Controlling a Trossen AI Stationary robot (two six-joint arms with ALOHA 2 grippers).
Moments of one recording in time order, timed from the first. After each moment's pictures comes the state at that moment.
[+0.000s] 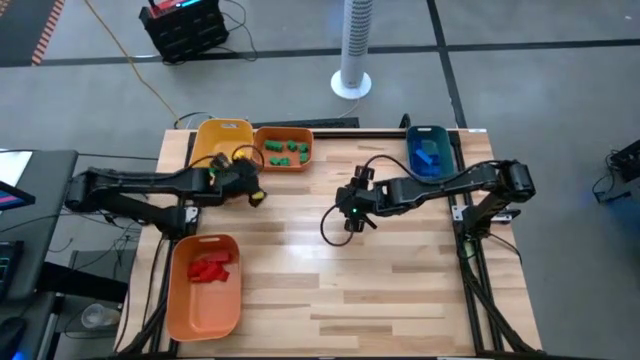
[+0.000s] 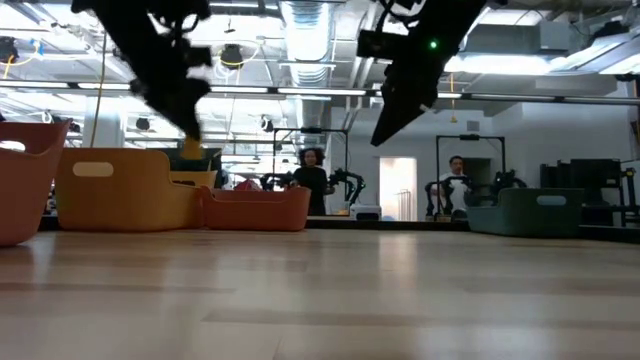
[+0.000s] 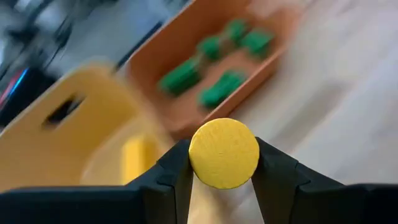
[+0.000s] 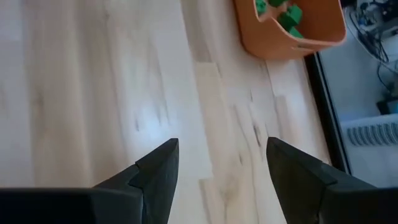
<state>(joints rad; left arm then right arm) 0.11 1.11 0.83 -0.65 -0.75 -0.37 0.03 1.62 1.21 -0.59 0.50 -0.01</state>
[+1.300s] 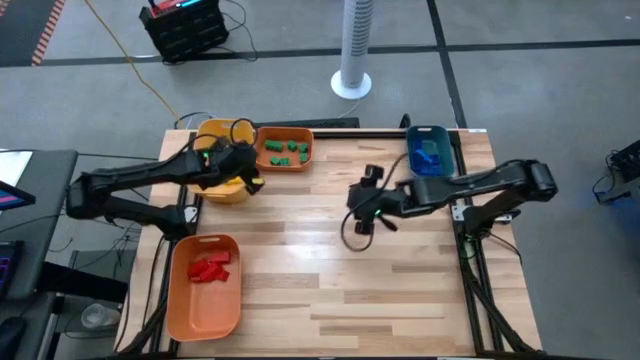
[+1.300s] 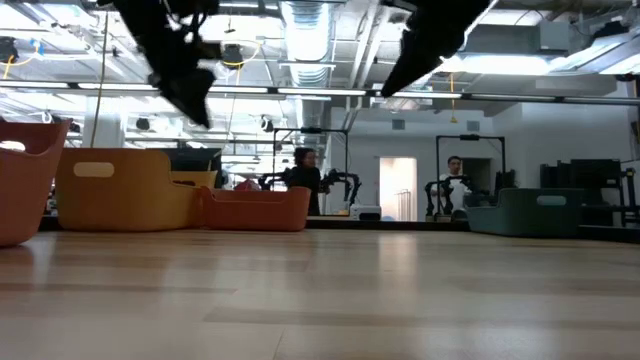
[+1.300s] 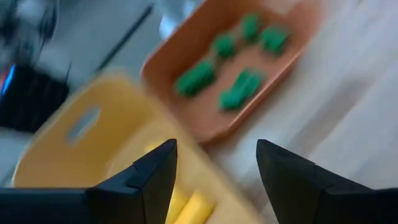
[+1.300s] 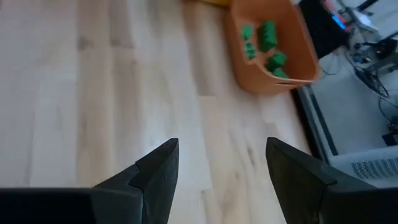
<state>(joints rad) 0.35 1.12 0.94 -0.76 -0.57 -0.15 0.11 1.47 1.19 -0.58 0.50 -0.03</state>
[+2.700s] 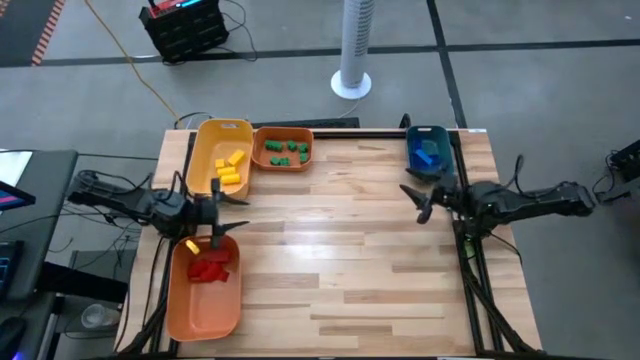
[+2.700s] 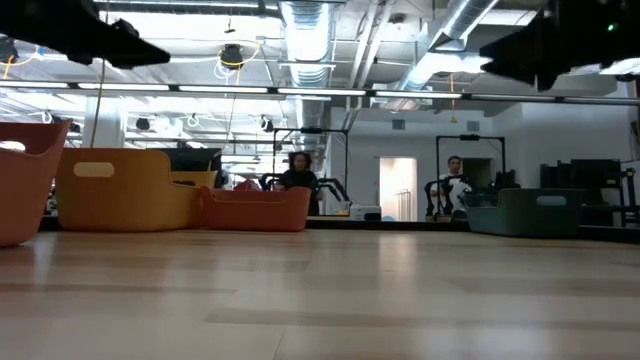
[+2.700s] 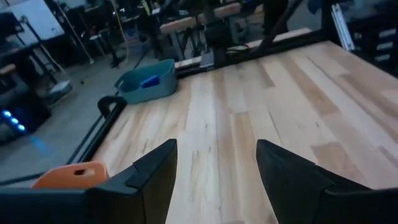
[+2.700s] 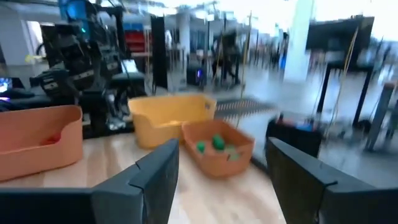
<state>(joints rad) -0.28 0.36 0.39 -0.20 -0.42 0.22 0.11 0.36 0.26 0.14 0.57 0.01</state>
